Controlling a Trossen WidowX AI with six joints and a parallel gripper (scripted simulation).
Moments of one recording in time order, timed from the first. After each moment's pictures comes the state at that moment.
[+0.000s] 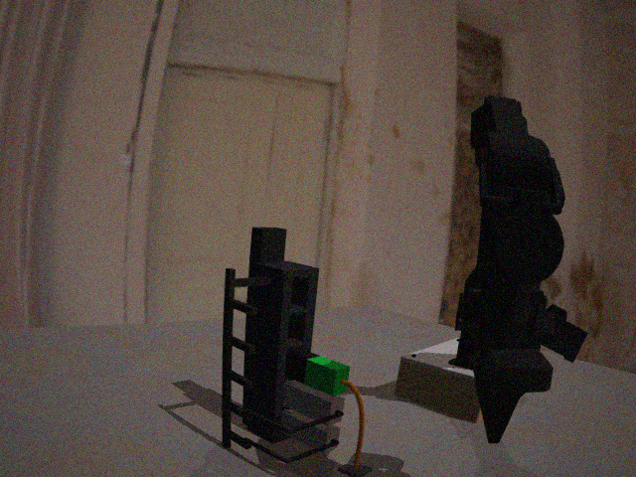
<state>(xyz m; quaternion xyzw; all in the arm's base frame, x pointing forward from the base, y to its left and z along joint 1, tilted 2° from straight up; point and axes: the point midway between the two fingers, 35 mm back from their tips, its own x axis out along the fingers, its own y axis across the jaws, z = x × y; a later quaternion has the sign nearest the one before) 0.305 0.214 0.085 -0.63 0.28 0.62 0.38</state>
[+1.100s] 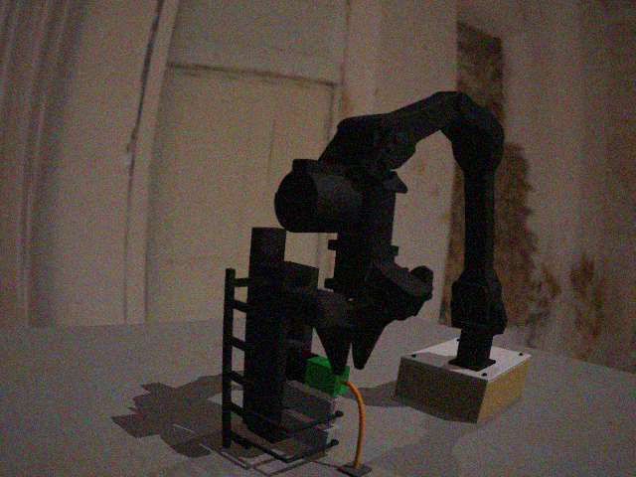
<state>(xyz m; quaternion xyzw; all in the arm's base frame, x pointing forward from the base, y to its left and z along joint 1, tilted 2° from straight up) 0.312 0.016 0.103 -0.54 0.47 0.51 0.47</state>
